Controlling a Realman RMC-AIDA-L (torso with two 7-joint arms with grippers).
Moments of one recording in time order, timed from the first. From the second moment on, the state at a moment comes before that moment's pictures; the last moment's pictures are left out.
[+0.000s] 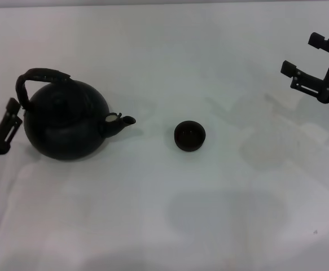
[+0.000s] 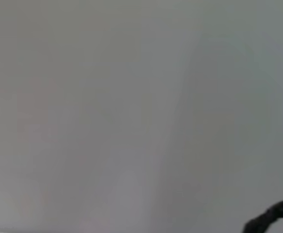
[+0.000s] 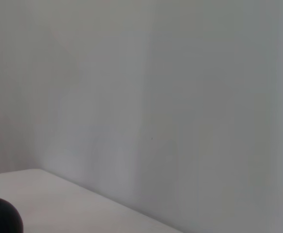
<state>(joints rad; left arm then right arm) -0.21 -2.07 0.52 -0.14 1.16 1.53 -0.37 0.24 1.99 -1.16 -0.52 2.02 1.31 -2.32</state>
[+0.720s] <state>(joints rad) -0.26 -2.08 0.53 -0.07 1.20 1.46 -0.38 0.25 1.99 -1.15 -0.52 2.02 1.30 -2.32</state>
